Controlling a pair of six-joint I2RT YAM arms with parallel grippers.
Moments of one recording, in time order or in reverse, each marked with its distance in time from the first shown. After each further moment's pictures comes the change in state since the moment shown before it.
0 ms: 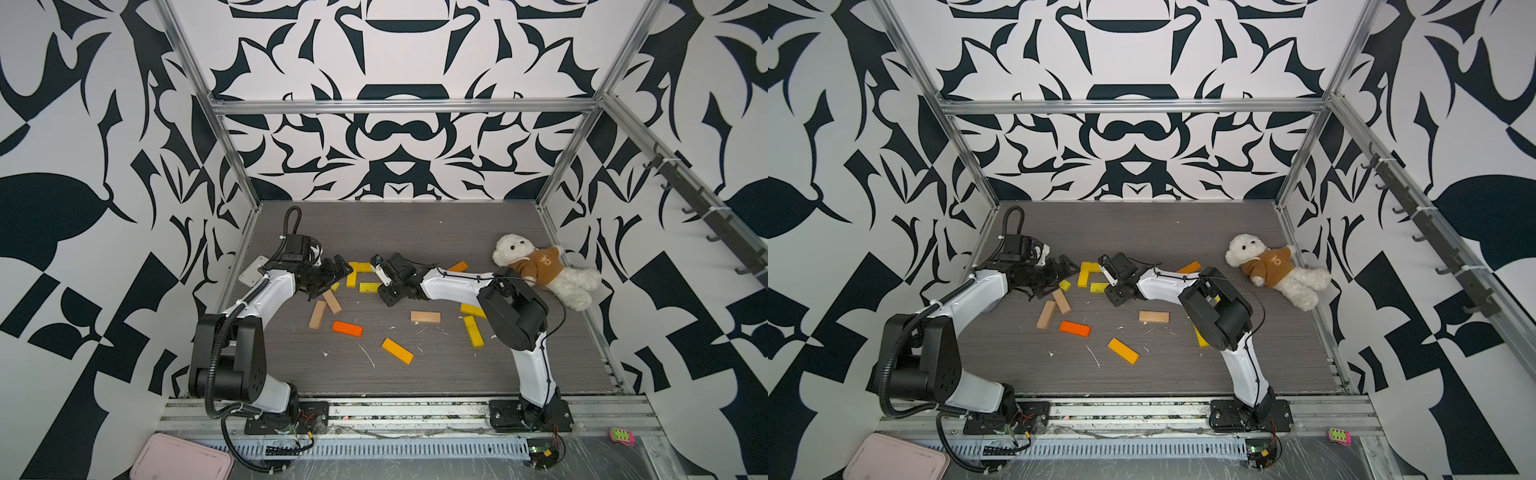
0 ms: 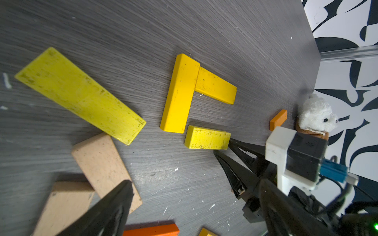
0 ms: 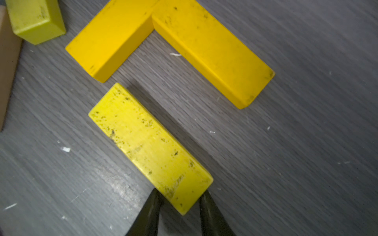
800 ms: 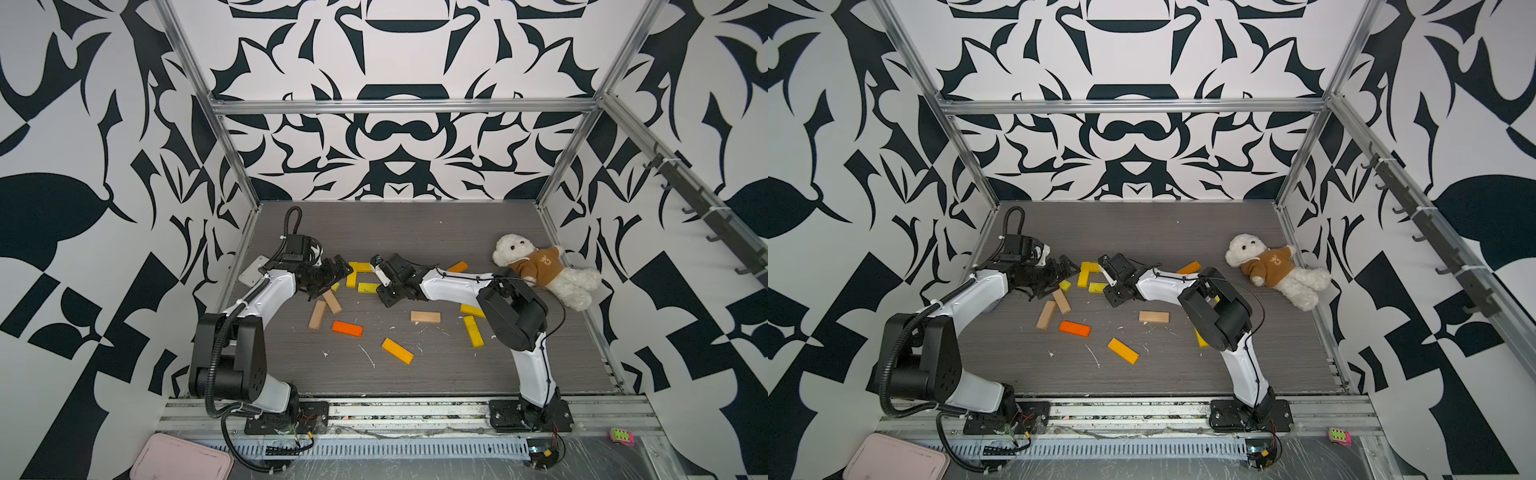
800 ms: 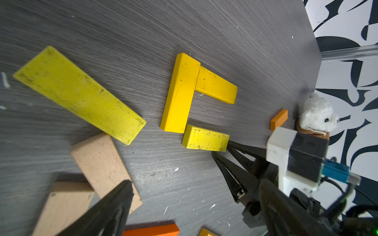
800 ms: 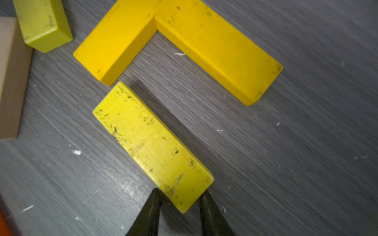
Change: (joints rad) left arm -0.003 0.003 0.000 0.000 -0.001 0.000; right arm 0.009 0.000 0.000 0.003 -0.014 0.065
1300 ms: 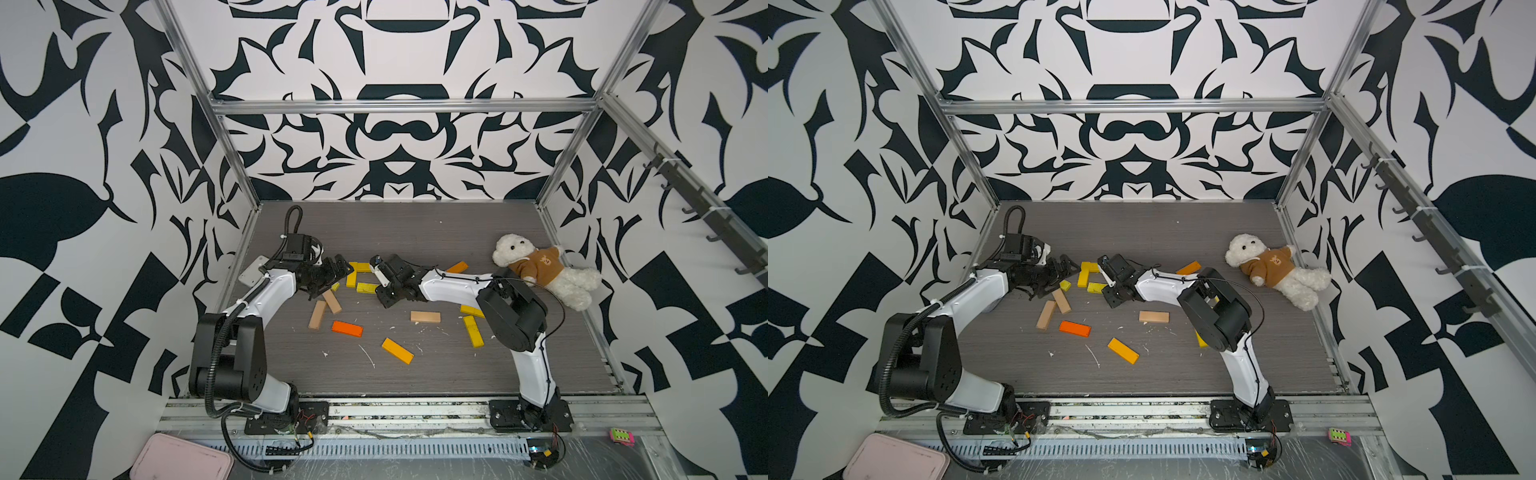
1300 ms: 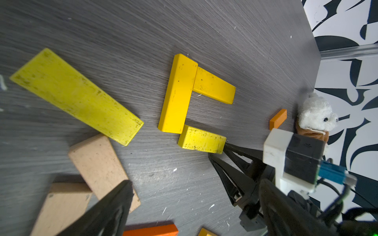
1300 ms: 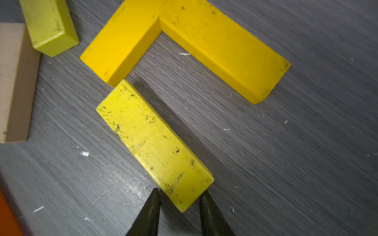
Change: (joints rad) left arm -0.004 0.001 0.013 -0.003 -0.002 0.000; right arm 0.007 0.000 0.000 0.002 -0.003 0.030
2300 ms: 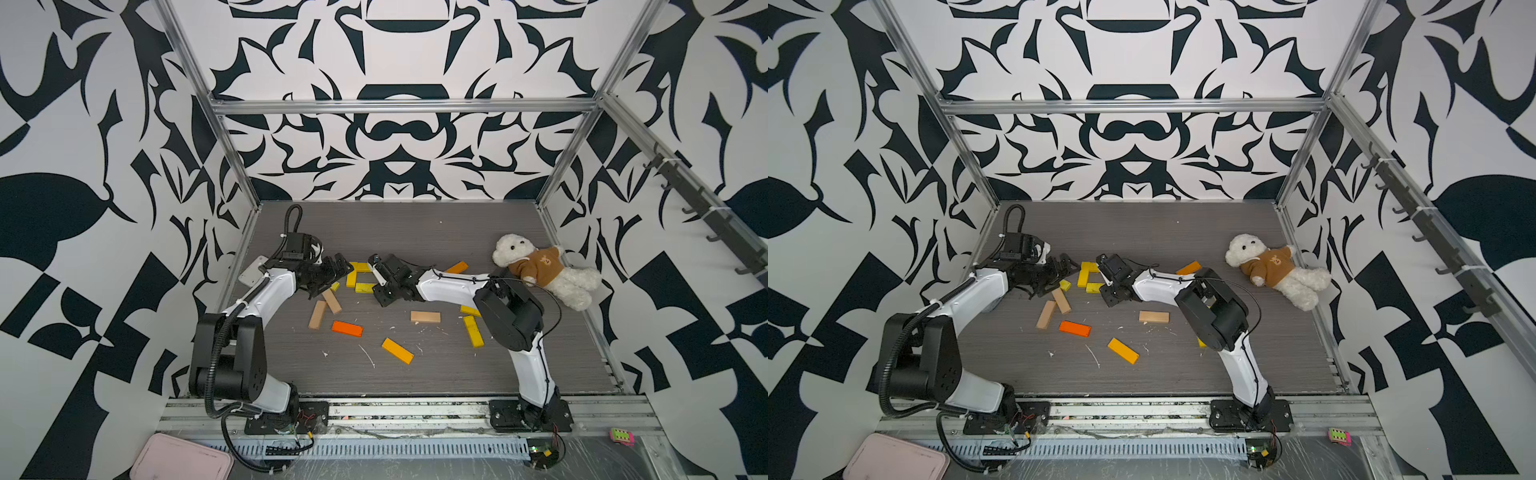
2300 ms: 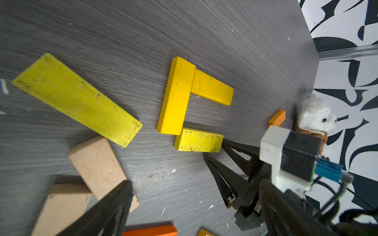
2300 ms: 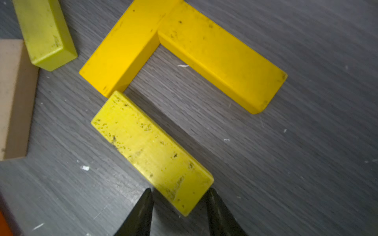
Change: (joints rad) left arm 0.000 0.000 0.006 -0.003 -0.002 0.000; right arm 0.013 0.021 0.029 0.005 0.039 0.032
